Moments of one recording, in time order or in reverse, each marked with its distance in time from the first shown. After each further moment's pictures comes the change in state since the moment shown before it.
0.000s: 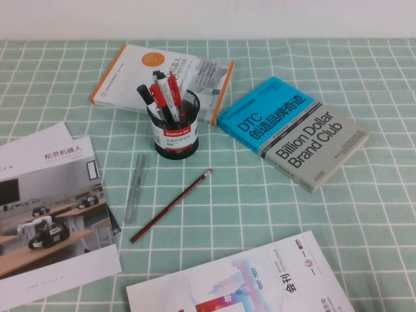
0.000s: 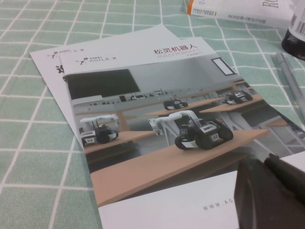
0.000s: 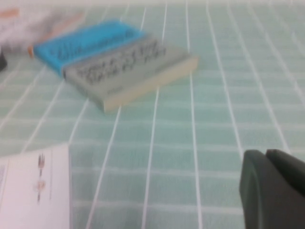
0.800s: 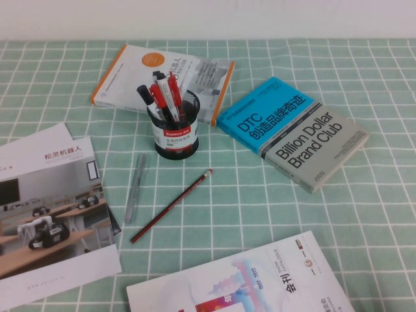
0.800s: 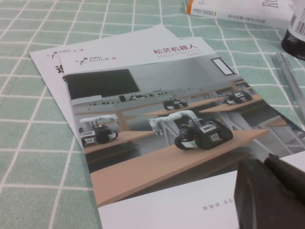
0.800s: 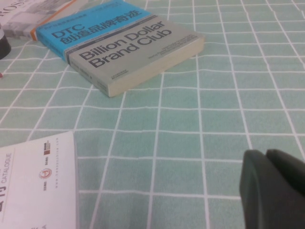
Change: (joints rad) right arm 0.000 0.000 0.004 0.015 0.054 -0.001; left arm 0.000 0.000 0.000 0.000 0.000 0.000
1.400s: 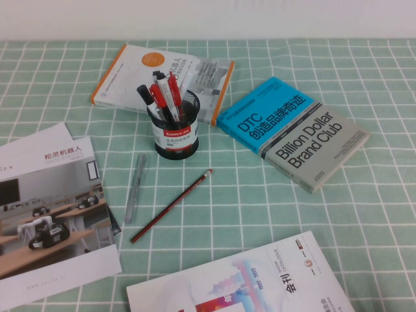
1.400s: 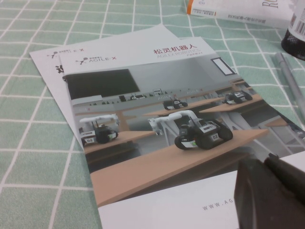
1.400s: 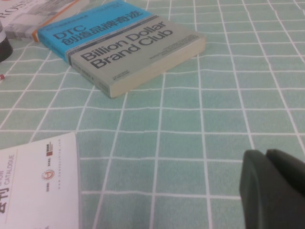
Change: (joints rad) right arm 0.000 0.000 0.000 0.009 0.000 0.000; left arm 0.000 0.000 0.000 0.000 0.000 0.000
